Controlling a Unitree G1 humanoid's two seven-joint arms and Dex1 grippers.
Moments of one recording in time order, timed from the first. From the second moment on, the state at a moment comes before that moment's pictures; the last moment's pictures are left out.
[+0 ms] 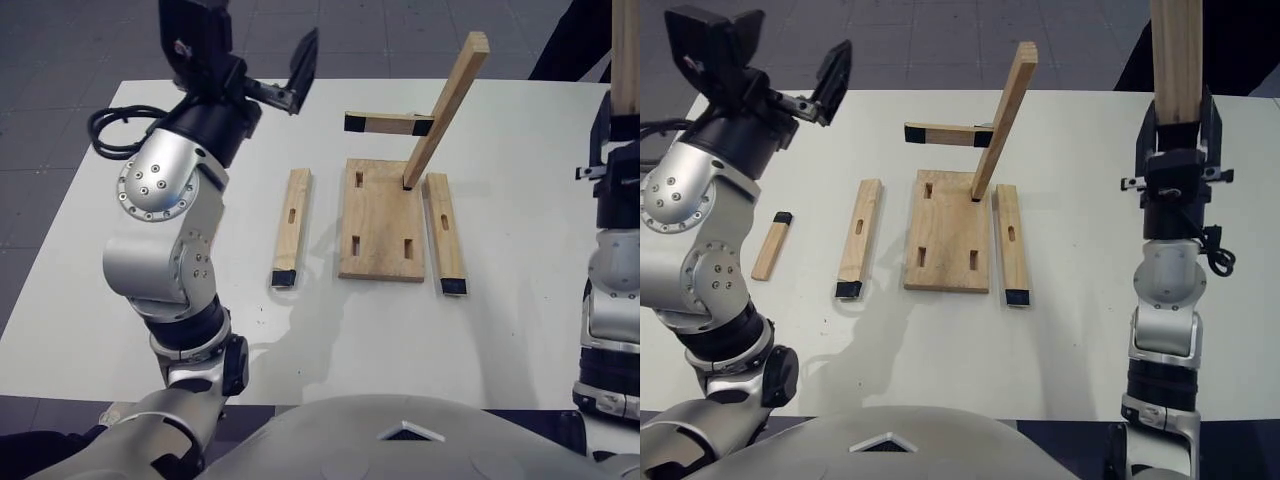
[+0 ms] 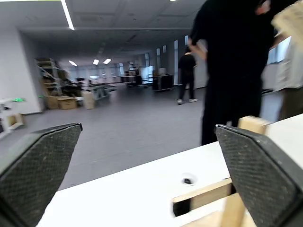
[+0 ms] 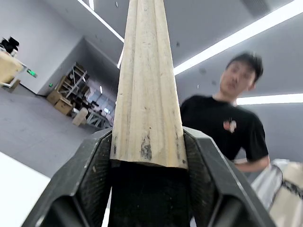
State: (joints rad) left arm -0.49 0.12 0.16 -0.69 -0.32 0.99 -0.26; right arm -0.08 -0.45 -0.20 -0.11 -0.27 -0.38 -0.02
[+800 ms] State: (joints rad) left arm -0.73 -0.13 0.44 -0.56 -1.12 1.25 0.24; right arm -0.27 -0.46 0.01 0.05 -0.78 -0.56 -0.36
